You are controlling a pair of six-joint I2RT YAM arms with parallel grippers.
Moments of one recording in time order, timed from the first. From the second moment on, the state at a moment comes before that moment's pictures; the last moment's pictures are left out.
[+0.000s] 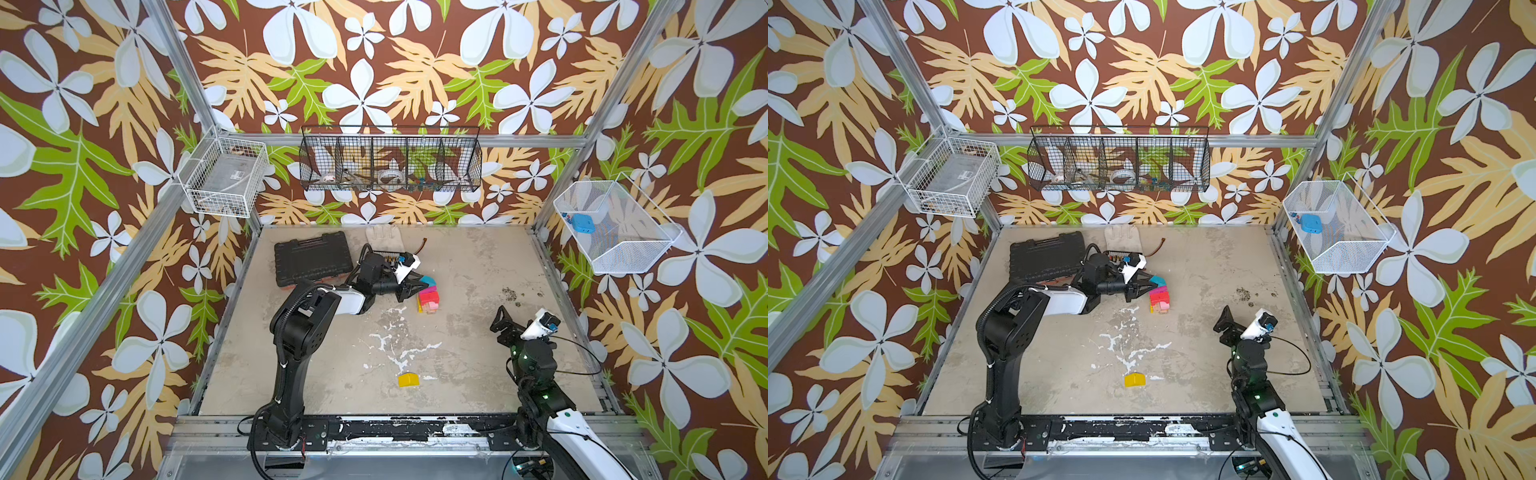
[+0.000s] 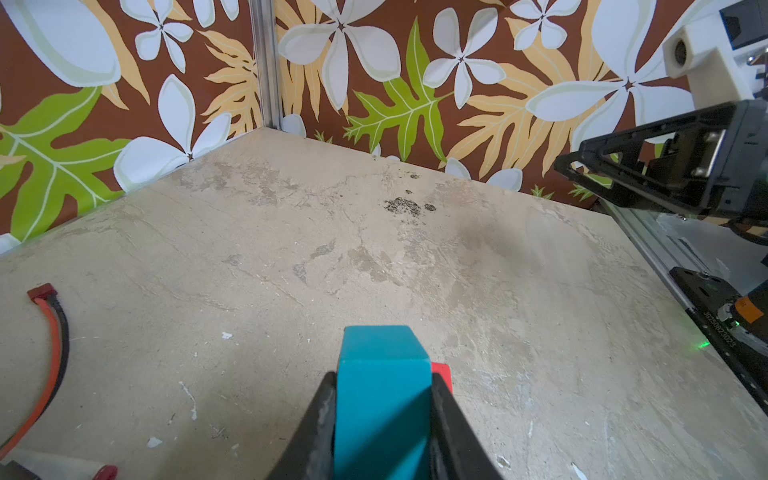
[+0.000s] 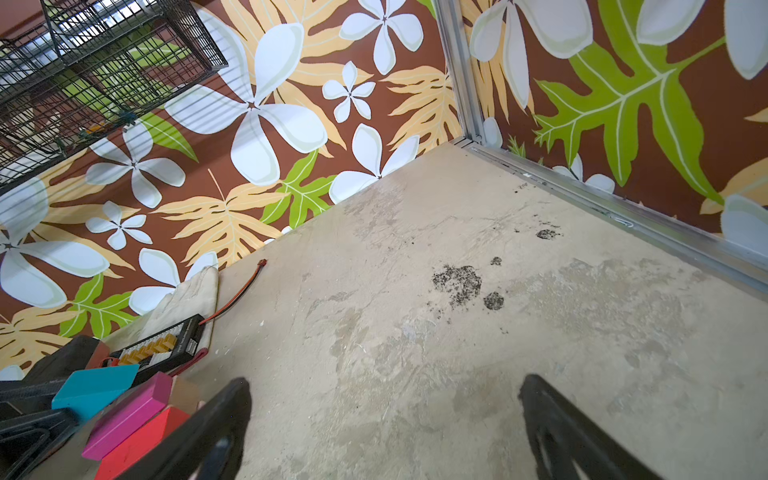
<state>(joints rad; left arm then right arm) -0.52 2.08 1.15 0.67 0.79 0.07 0.25 0.48 0.04 0.26 0.44 0.50</state>
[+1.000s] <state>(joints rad) -0.52 2.10 1.15 0.70 0.79 0.04 0.25 0.48 0.04 0.26 0.44 0.50</state>
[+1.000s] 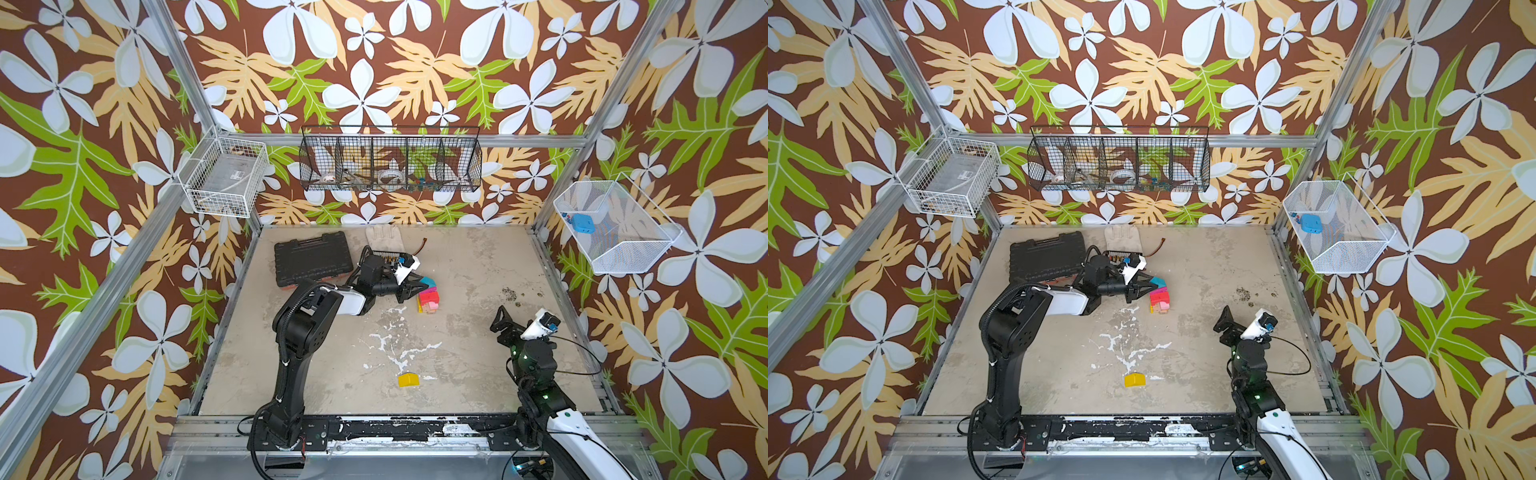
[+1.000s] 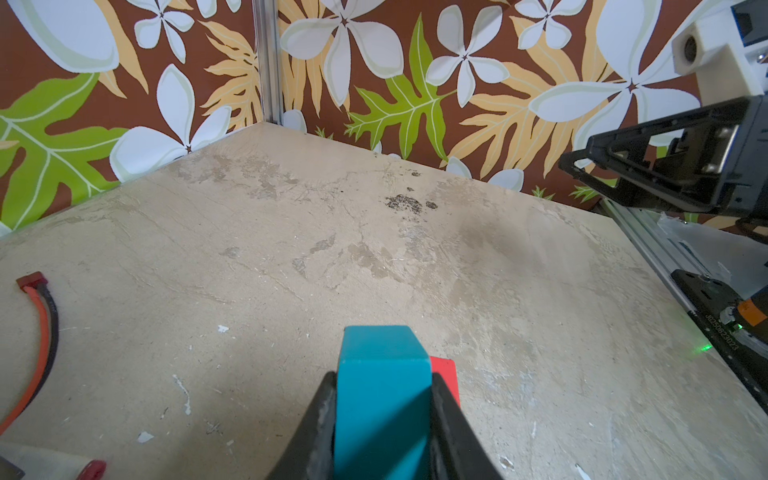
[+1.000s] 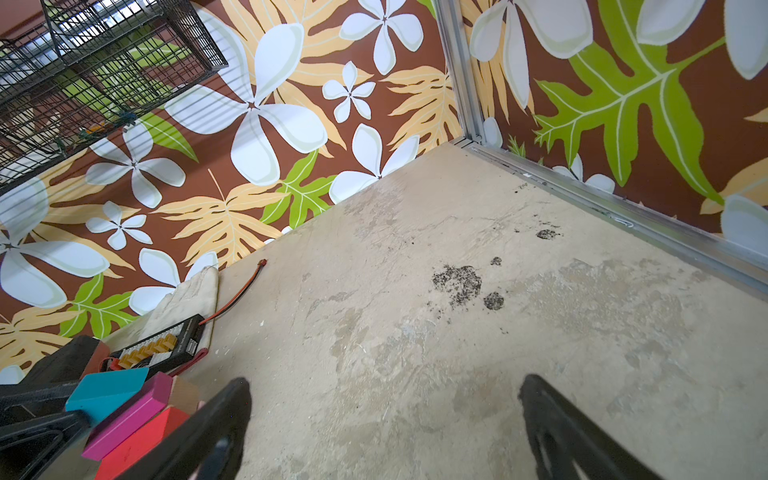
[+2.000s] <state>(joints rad) -0.52 2.11 1.14 0.73 0.79 0.01 0.25 0.48 0.04 0.26 0.44 0.50</state>
